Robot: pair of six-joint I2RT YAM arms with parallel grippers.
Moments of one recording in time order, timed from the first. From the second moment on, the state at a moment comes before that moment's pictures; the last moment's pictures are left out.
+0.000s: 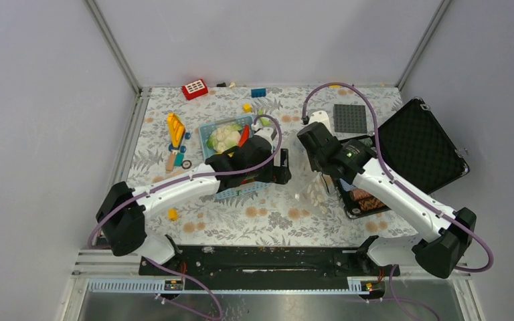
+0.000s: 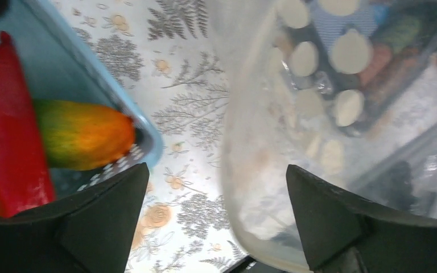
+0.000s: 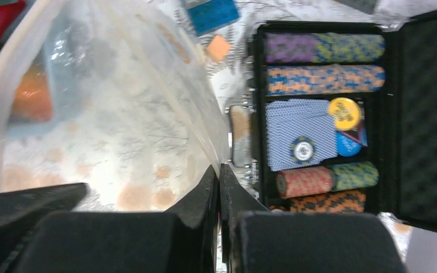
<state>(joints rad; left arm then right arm) -0.92 1.47 1.11 -0.35 -0.11 -0.65 0.77 1.29 1.27 -0.93 0.57 0.33</state>
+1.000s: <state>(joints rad) -0.79 1.23 0.90 -0.33 -0.27 -0.60 0.77 1.45 1.37 -0.95 0.49 0.44</state>
